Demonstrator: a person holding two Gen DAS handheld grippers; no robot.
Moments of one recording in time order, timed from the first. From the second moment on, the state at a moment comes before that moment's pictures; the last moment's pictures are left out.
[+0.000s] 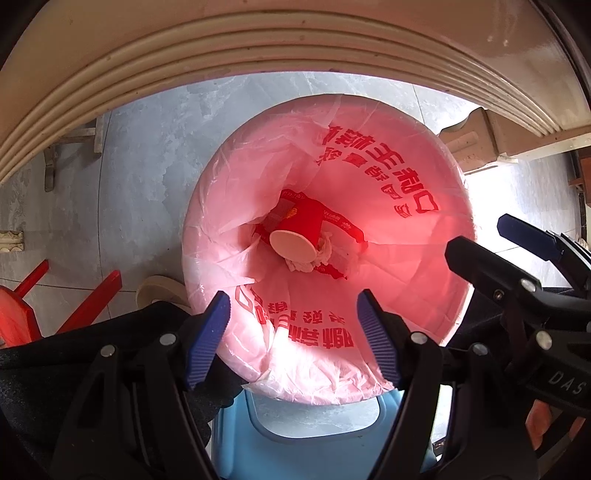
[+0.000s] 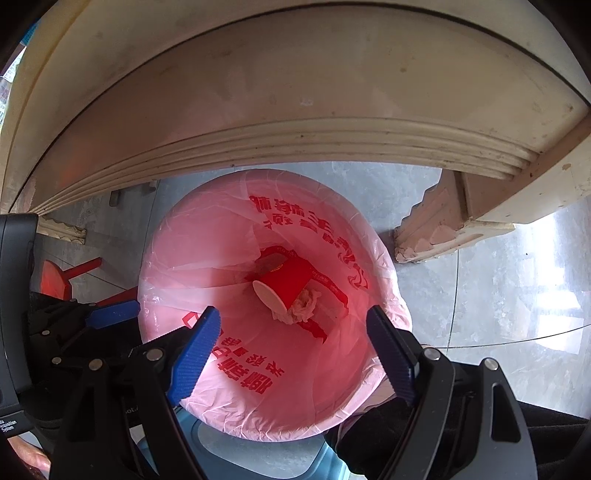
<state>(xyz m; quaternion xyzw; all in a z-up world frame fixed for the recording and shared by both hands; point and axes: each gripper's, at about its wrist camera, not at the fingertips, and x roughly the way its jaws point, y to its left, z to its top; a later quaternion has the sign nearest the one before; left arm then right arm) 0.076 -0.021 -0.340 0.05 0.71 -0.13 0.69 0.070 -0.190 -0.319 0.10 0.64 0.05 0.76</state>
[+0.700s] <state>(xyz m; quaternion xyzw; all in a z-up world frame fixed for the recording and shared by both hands) 0.053 -0.001 -0.260 0.10 0.66 -0.12 0.74 0.043 -0.187 -0.254 0.08 0.61 0.07 0.79</state>
